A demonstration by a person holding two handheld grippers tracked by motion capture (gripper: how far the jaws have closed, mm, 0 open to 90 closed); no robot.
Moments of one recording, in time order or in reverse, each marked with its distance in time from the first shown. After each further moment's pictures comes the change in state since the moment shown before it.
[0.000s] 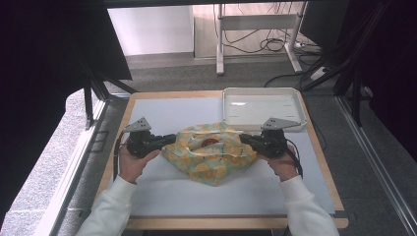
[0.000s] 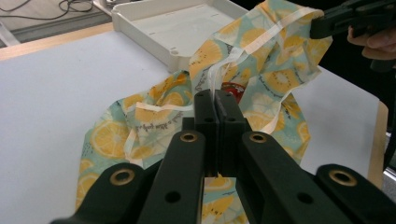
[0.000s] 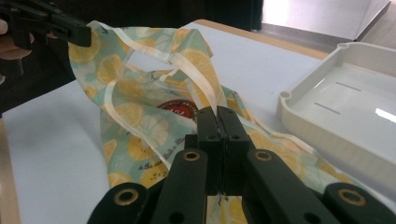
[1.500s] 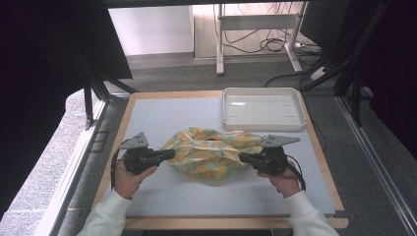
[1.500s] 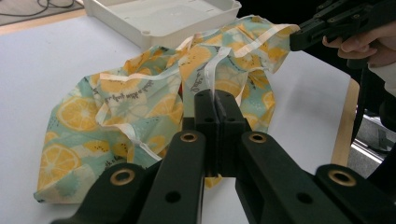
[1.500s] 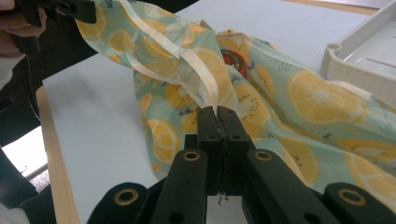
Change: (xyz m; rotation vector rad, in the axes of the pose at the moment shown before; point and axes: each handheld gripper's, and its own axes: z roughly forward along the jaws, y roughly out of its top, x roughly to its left) left arm -0.024 -0.028 -0.014 0.023 -0.043 0.031; right arm 0.017 -0.038 -0.007 0.069 0.095 0.025
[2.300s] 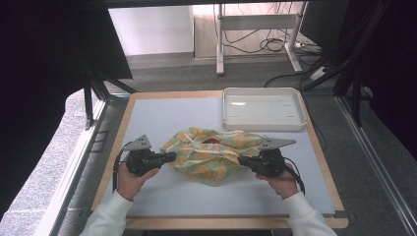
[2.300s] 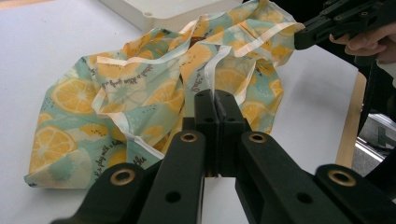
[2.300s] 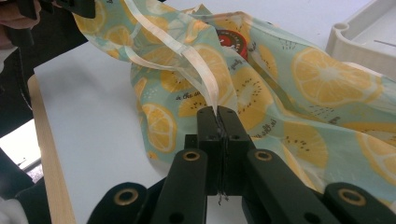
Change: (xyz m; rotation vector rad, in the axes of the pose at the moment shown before) left arm 0.004 -0.010 0.009 0.034 0.005 -0.026; right arm 0.000 -0.008 0.008 0.044 -0.010 0.002
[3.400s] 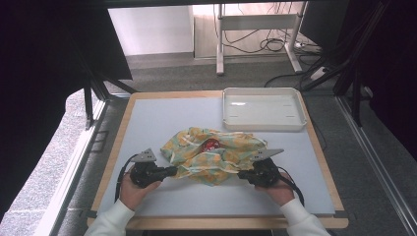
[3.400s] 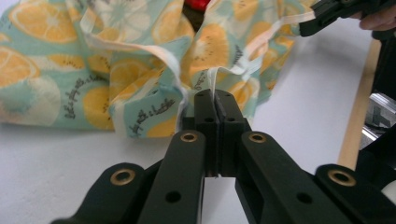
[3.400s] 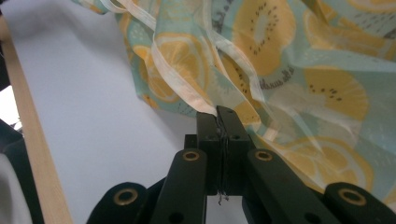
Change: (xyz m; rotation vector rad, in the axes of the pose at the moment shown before) left arm 0.003 -0.043 0.020 0.118 -0.008 -0.046; right arm 0.005 -0.032 0.023 0.183 -0.012 -0.004
